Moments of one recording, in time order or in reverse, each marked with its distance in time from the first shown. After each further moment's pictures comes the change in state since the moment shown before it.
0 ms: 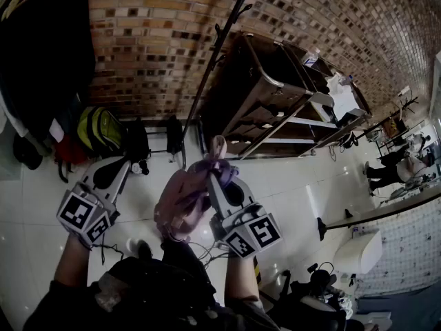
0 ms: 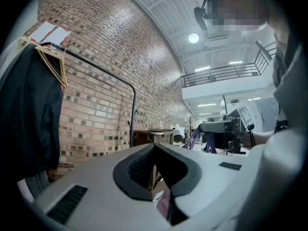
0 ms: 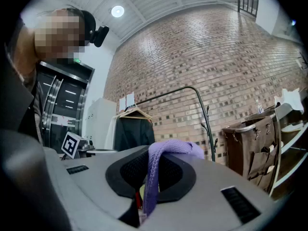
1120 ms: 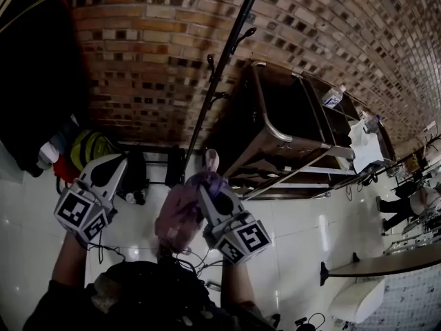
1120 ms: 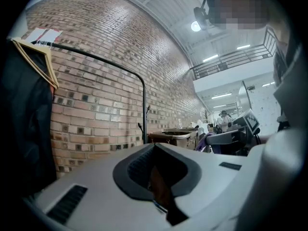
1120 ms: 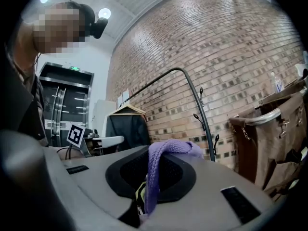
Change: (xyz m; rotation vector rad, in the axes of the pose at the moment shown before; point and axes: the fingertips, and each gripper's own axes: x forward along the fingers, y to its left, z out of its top) left arm 0.256 0.074 0.033 0.066 0.000 0.161; right arm 0.127 -0.240 -0.016 0.076 0.088 0.175
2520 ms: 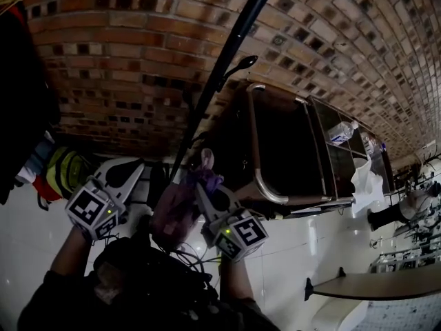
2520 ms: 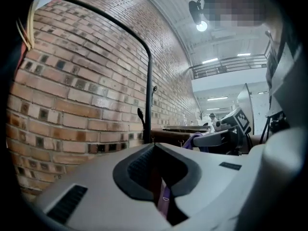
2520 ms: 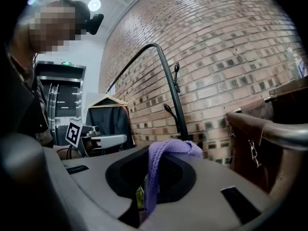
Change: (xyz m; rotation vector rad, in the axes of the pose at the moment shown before) left arm 0.260 0.066 -0.031 -0.040 0.029 -0.121; right arm 0.143 -0.226 0.003 0.012 0.094 -0.007
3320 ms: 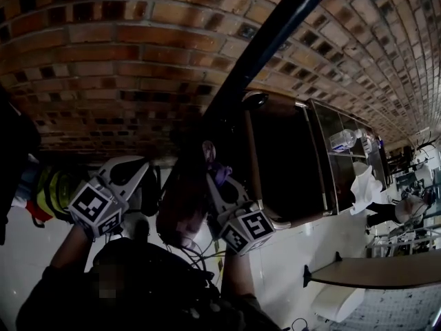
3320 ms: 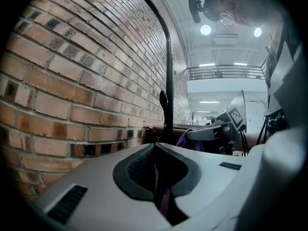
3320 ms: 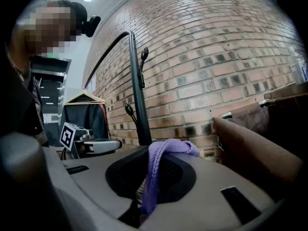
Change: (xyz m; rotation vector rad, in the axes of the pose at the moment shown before) left arm 0.118 0.081 -0.013 -0.058 0.047 -0.146; right arm 0.082 -0.113 0.030 0.000 0.033 -0.149
